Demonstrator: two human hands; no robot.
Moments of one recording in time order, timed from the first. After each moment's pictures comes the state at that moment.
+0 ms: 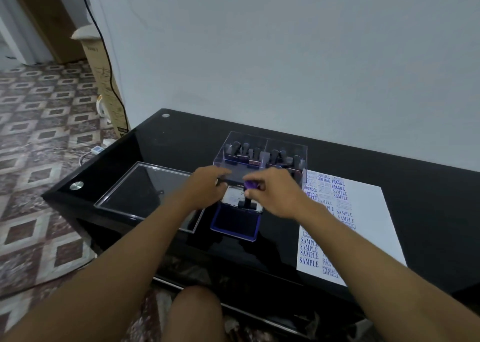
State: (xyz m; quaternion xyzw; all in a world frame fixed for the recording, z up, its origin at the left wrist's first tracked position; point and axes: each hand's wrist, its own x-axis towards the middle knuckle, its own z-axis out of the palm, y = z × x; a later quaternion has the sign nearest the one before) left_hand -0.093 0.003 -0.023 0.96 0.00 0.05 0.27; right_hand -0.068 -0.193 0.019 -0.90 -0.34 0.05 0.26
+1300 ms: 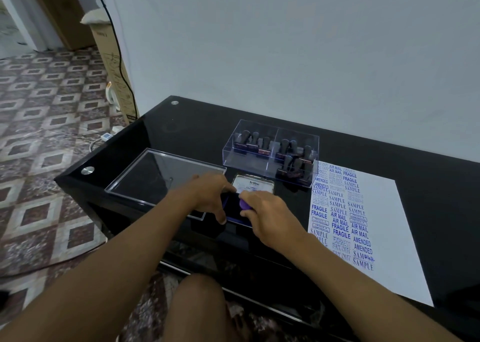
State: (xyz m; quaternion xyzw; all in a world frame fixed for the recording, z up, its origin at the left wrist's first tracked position) left_hand -0.111 0.006 -0.023 0.98 -0.05 -0.16 0.09; right_hand -0.106 -0.185 -0.055 -0.87 -0.42 -0.05 0.26
